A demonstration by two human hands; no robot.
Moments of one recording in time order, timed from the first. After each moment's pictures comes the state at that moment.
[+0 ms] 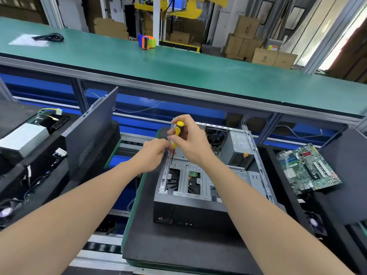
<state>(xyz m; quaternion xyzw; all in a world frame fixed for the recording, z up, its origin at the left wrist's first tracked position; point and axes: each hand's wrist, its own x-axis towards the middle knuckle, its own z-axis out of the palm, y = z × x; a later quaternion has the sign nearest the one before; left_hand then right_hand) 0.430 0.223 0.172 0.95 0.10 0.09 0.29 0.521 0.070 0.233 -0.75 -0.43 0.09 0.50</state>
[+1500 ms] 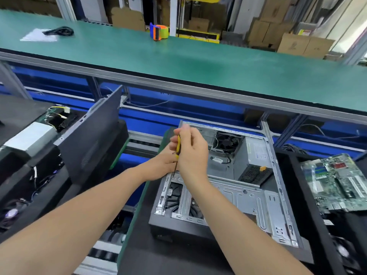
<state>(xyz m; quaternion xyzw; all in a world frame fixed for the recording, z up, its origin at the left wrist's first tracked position) 0.481 0.231 0.137 0.86 0.03 0.04 0.50 0.512 0.106 0.218 -0.67 -0.22 0.11 0.70</state>
